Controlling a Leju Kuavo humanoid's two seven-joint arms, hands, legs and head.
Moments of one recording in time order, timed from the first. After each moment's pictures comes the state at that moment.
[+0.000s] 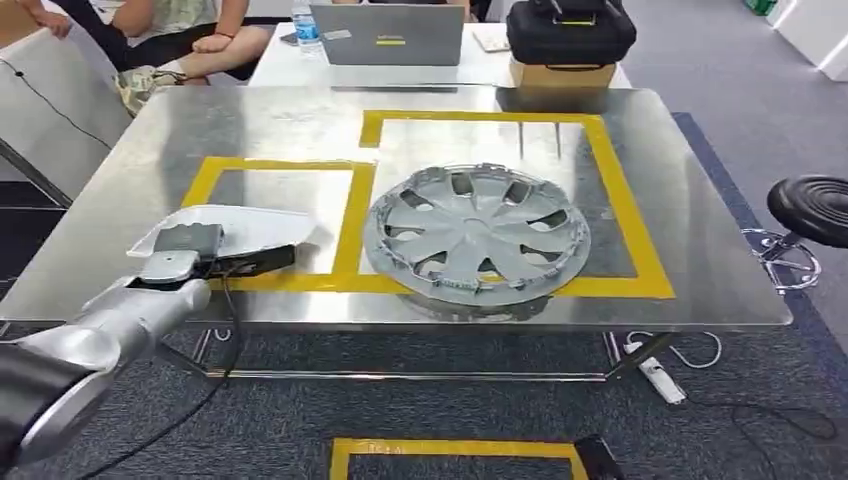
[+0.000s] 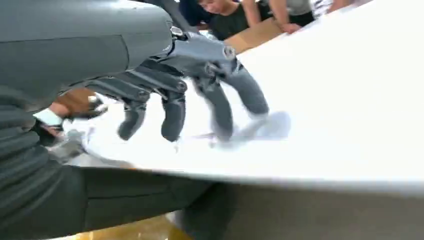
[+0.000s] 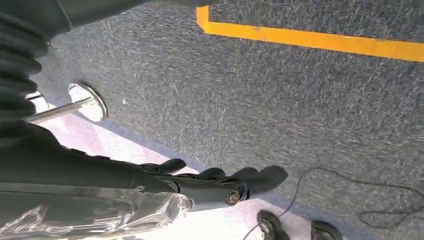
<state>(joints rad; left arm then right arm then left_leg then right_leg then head) -0.85 0.10 -0.53 -0.26 -1.02 0.06 0.32 -0.17 0.18 -0.88 -0.21 1.52 -0.45 0.20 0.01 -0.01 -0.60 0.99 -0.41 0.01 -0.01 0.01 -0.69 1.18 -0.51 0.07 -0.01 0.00</state>
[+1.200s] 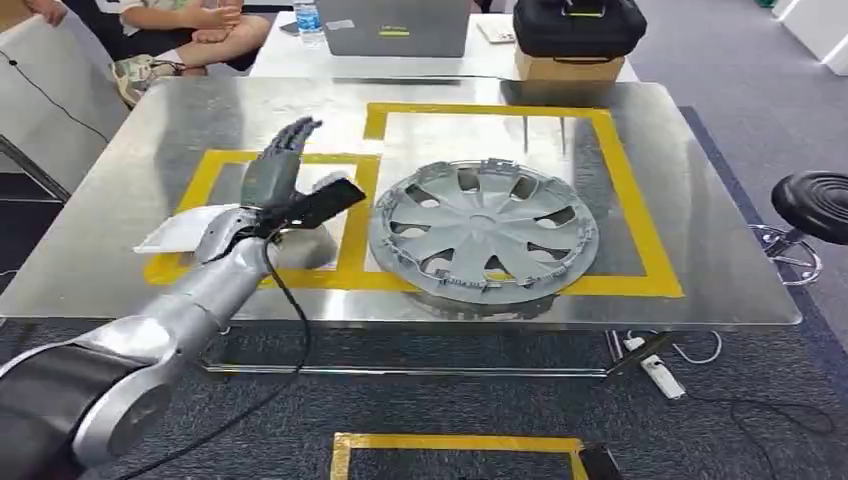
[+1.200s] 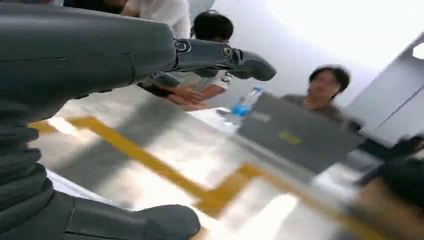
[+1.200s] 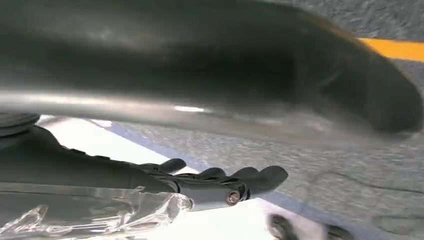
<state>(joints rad) -0.85 -0.13 -0.25 -0.58 -0.51 0.41 -0.37 -0.13 0.17 -0.89 -0.21 1.47 -0.48 0.17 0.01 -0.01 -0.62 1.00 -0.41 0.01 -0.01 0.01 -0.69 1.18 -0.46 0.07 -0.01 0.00</state>
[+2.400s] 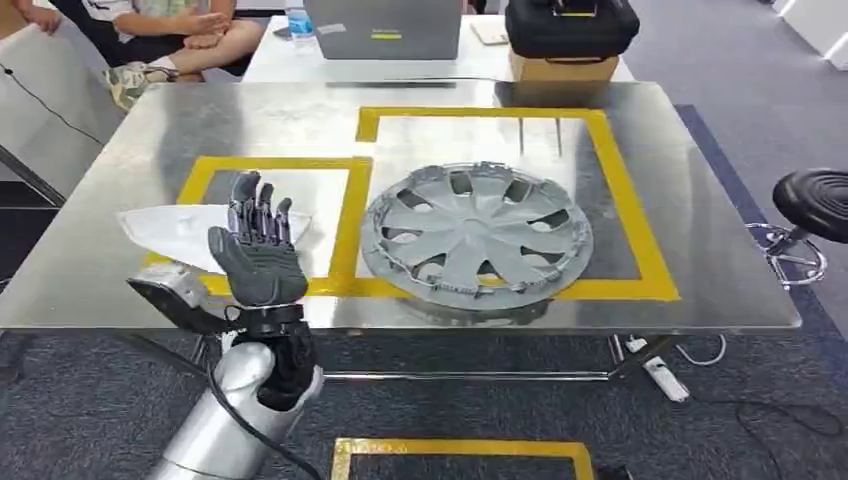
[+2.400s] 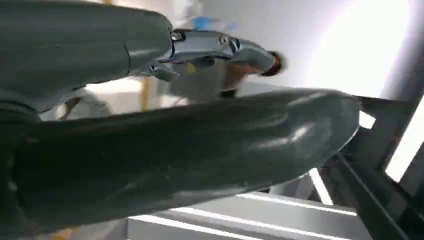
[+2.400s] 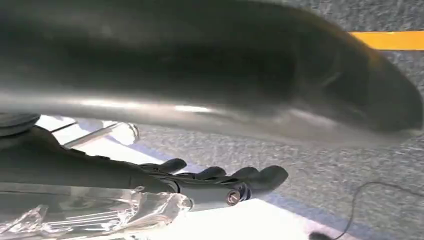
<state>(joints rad) -0.16 -0.27 -0.41 -1.54 0.22 0.23 -0.56 -0.08 0.16 -0.93 -0.21 1.39 -0.52 0.17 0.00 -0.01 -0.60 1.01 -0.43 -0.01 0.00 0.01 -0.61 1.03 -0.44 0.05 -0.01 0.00</state>
